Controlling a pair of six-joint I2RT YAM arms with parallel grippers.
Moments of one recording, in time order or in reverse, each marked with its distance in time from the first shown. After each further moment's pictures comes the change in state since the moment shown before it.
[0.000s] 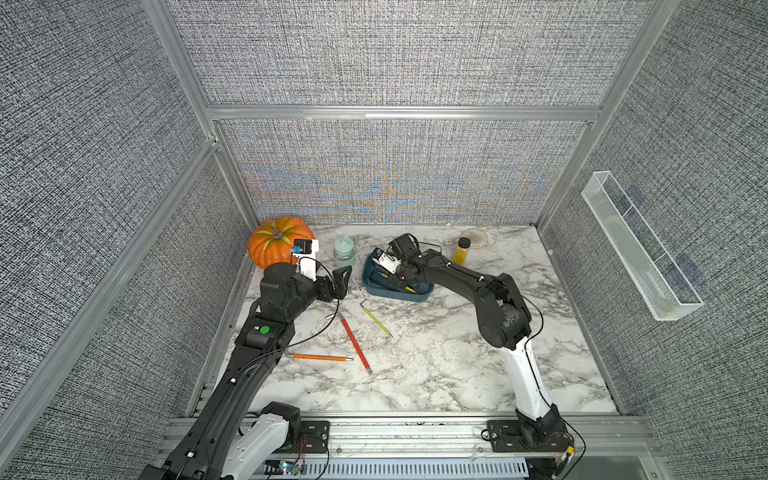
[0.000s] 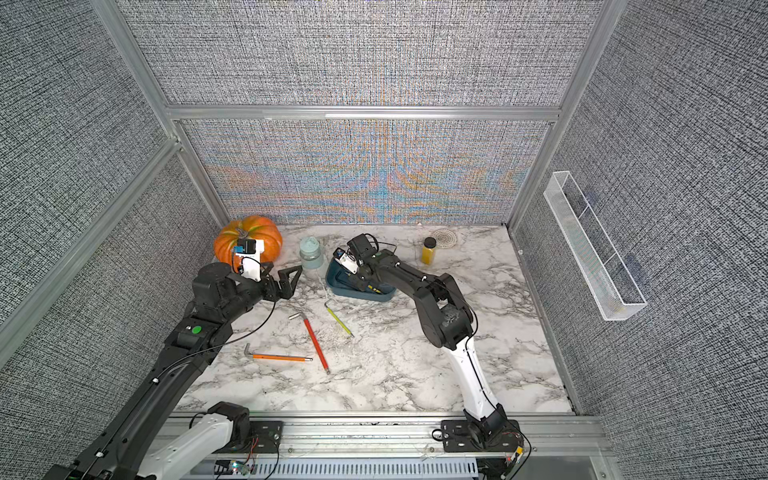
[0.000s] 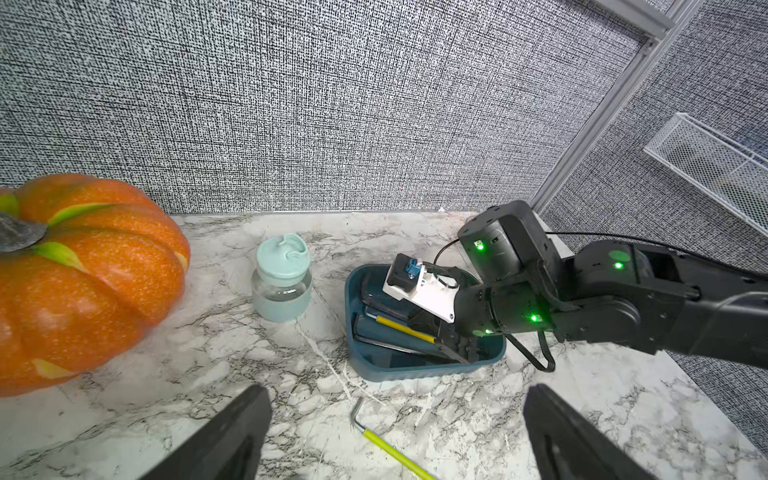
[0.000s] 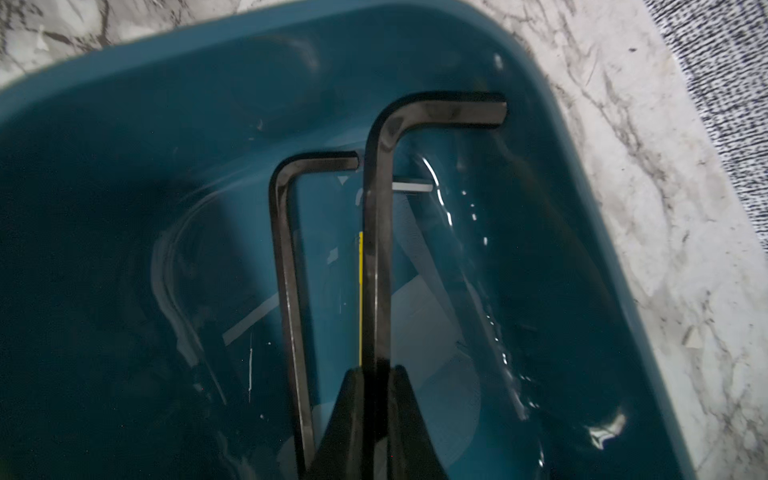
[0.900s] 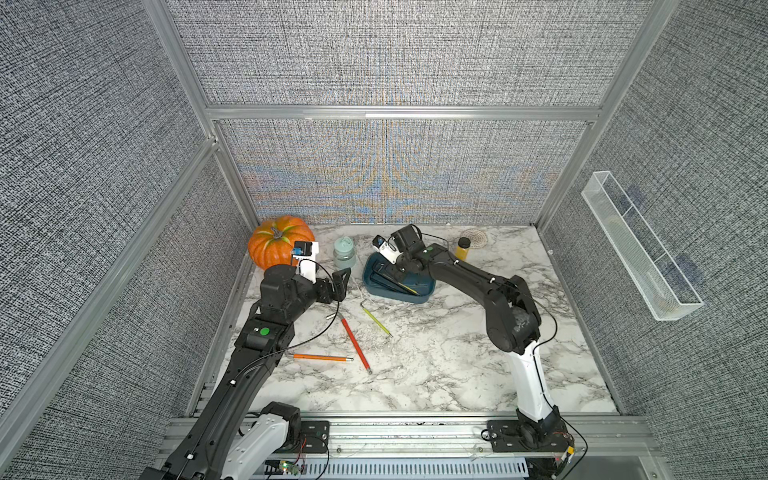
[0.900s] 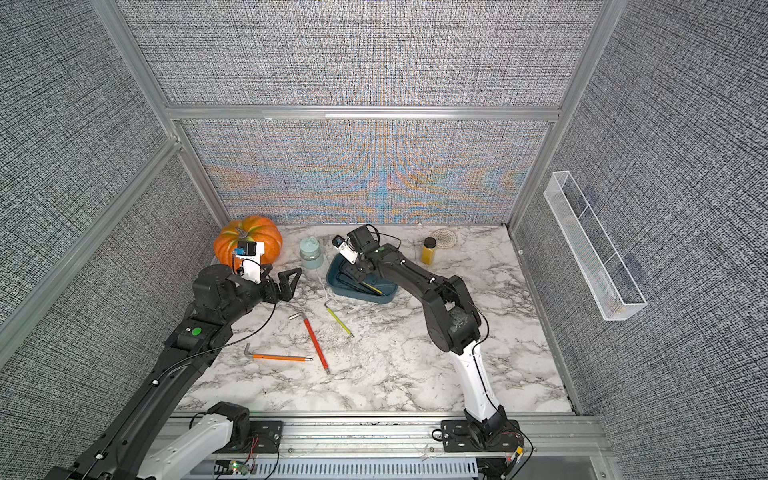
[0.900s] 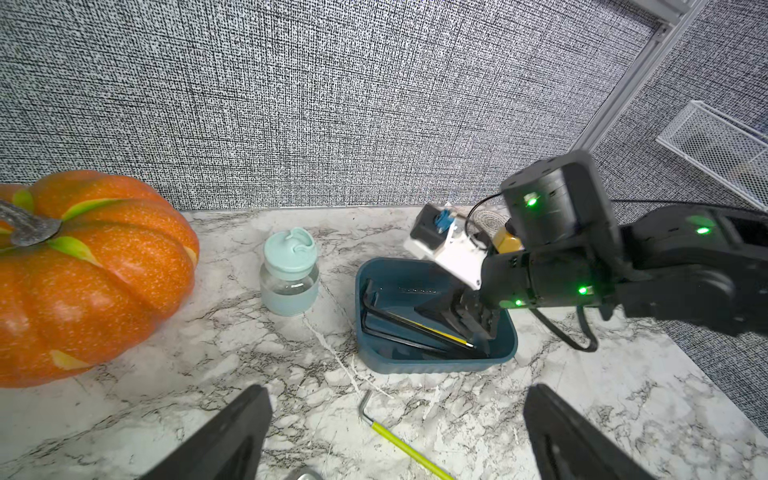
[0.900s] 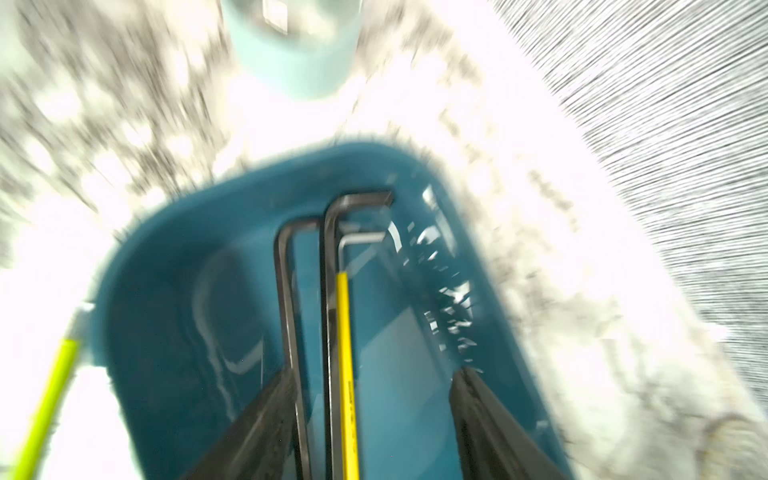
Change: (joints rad) left arm 0.000 -0.010 -0.016 -0.007 -0.011 0.016; right arm 0.014 -0.134 -0.001 0.046 0.003 0.061
